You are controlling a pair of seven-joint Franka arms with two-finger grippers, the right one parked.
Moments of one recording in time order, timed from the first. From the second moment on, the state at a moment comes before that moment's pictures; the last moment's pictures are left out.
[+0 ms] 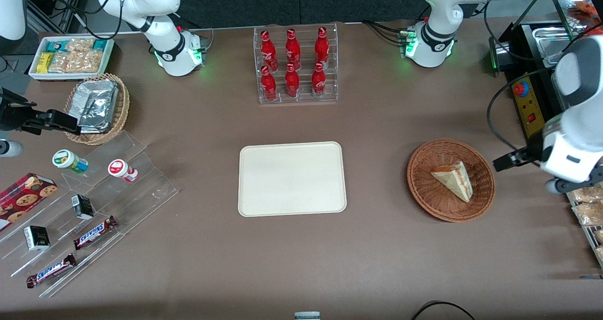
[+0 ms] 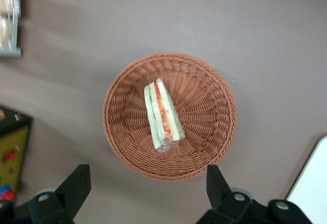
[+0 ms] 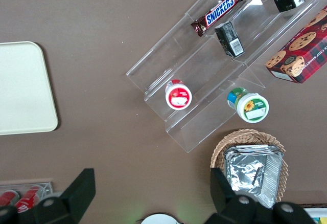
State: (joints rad) arm -0.02 0.22 -0.02 -1.61 0.05 1.73 -0.46
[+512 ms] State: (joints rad) arm -0.02 0.23 -0.02 -1.87 0.04 2.06 -0.81
